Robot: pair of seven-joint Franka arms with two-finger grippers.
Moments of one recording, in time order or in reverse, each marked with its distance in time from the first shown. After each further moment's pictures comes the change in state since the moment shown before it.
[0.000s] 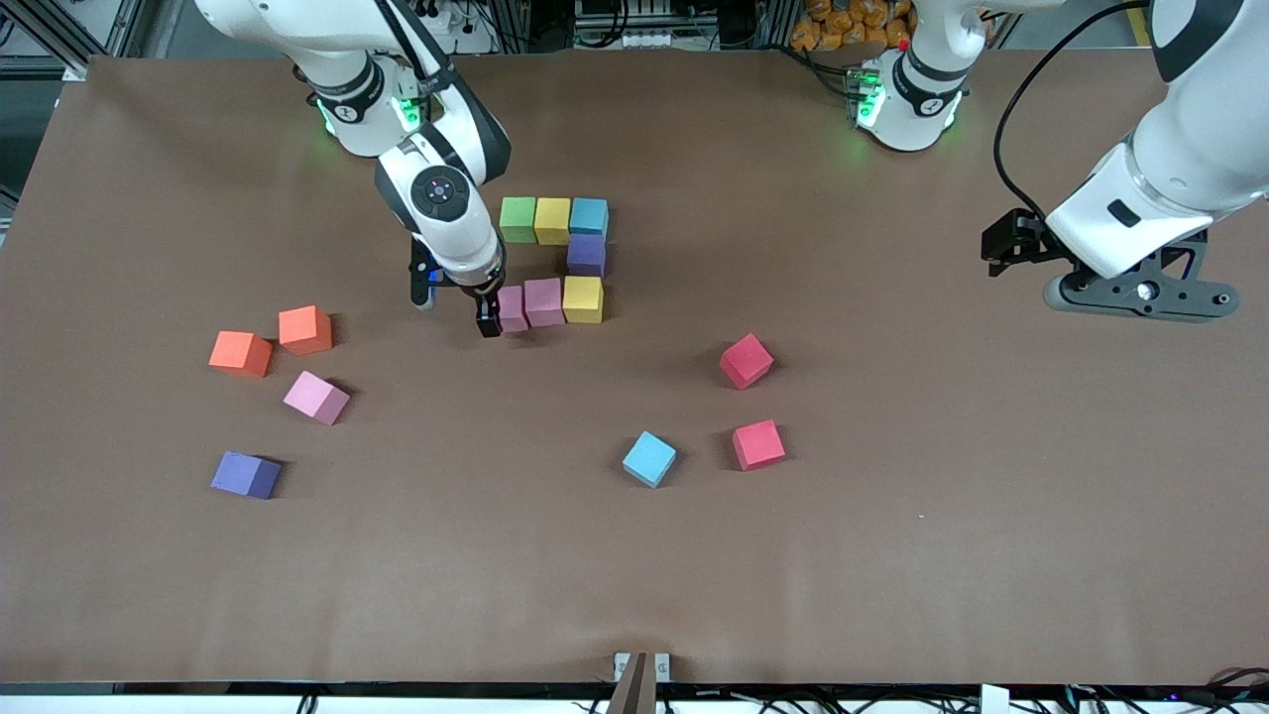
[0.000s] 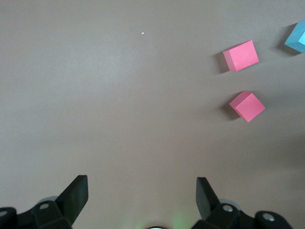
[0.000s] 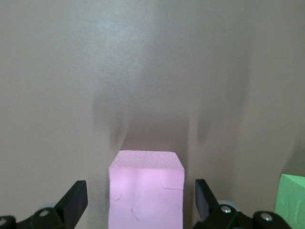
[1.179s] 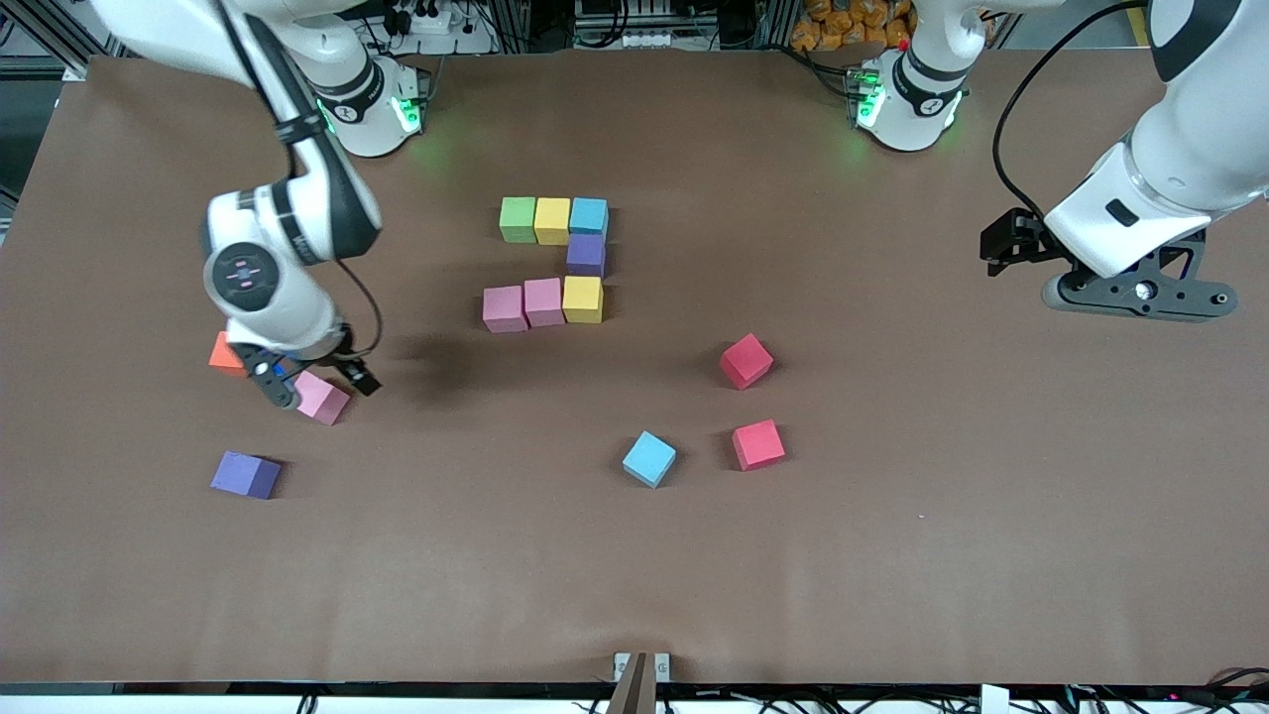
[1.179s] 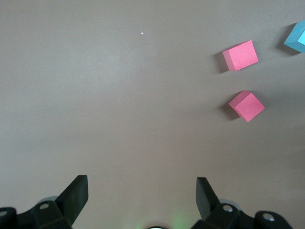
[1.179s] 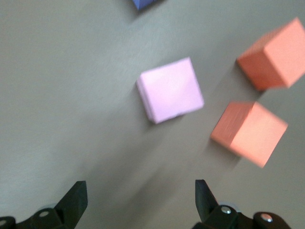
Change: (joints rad) left arm -0.001 0.000 -0.001 0.000 0.000 0.000 0.000; right arm -0.436 -0.010 -0.013 0.220 -0.072 -0.289 -1.152
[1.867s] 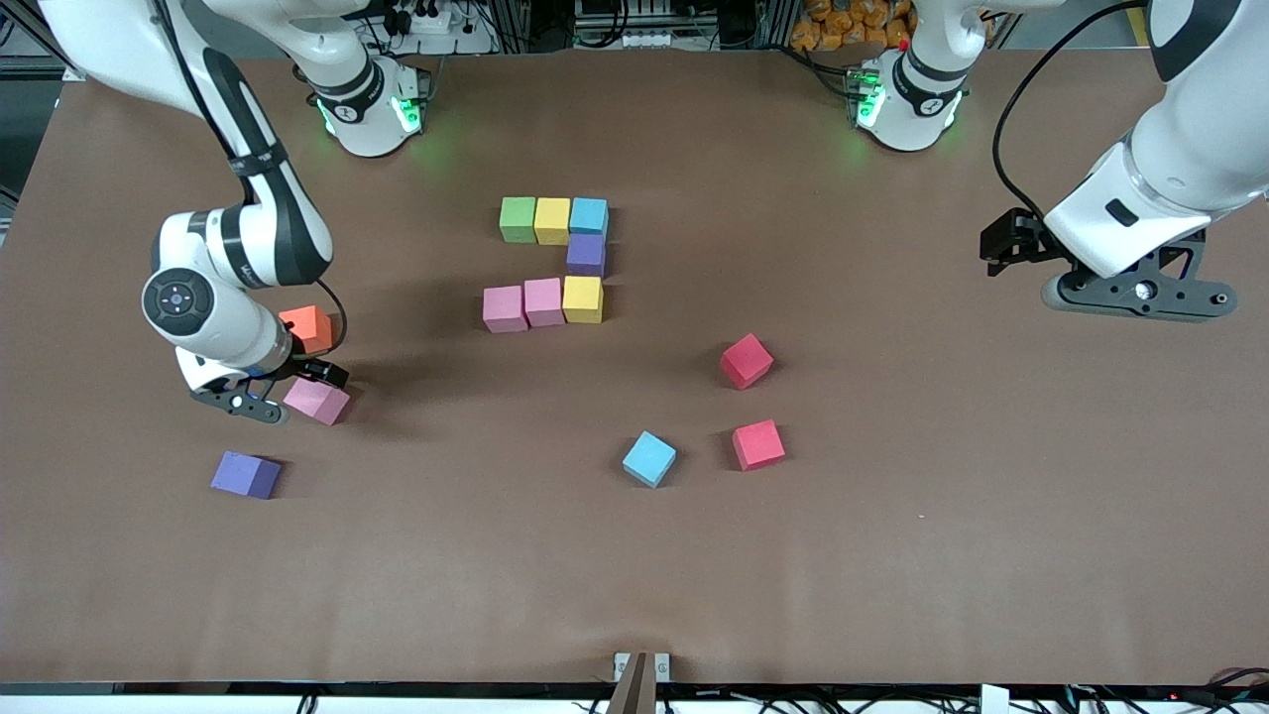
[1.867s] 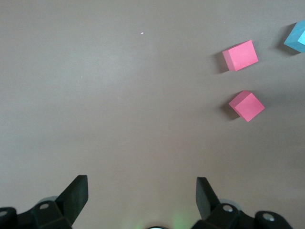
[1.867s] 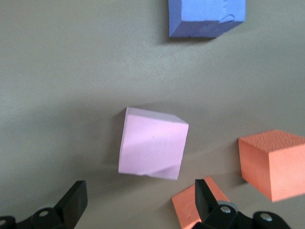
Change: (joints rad) left arm 0.000 0.000 0.000 0.000 0.000 0.000 0.000; right arm -0.111 0.073 0.000 -0.004 0.000 0.105 -0.549
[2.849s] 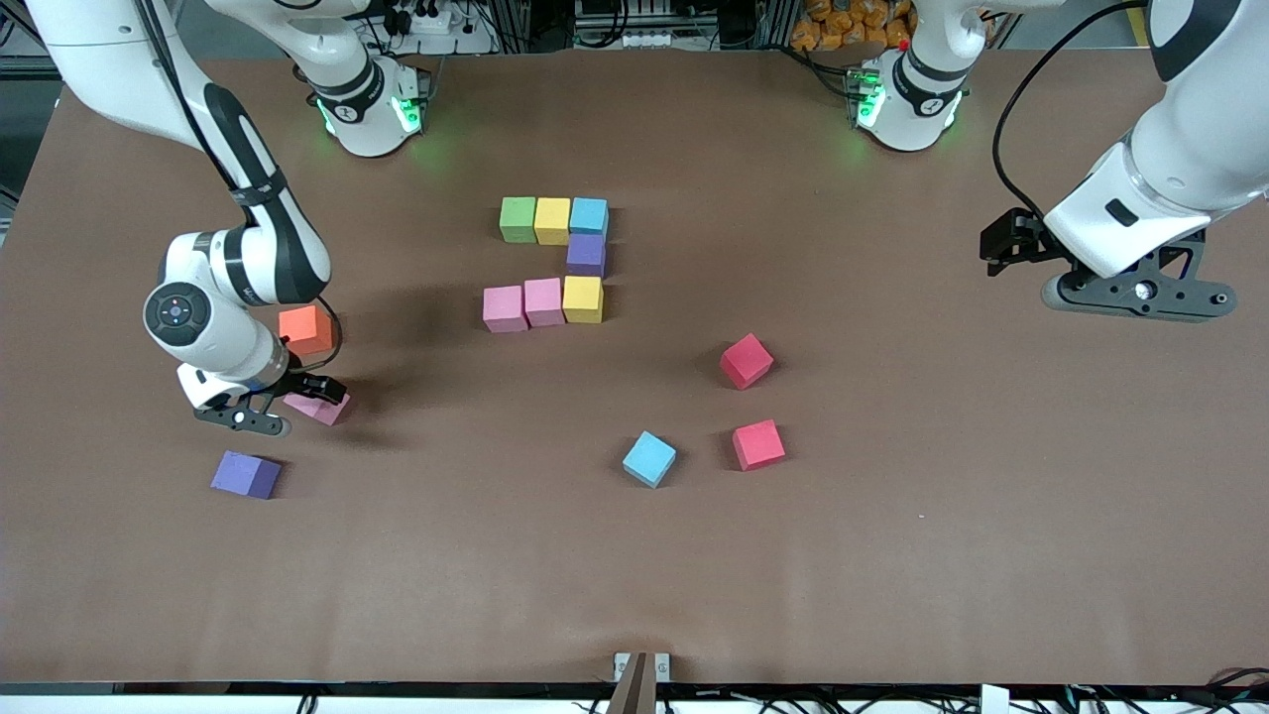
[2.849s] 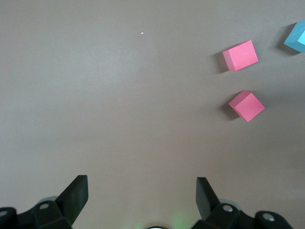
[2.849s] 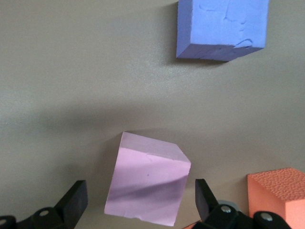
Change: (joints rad) left arm 0.000 0.000 0.000 0.000 0.000 0.000 0.000; right arm -0.037 0.063 0.002 -0.001 0.001 0.127 -0.094
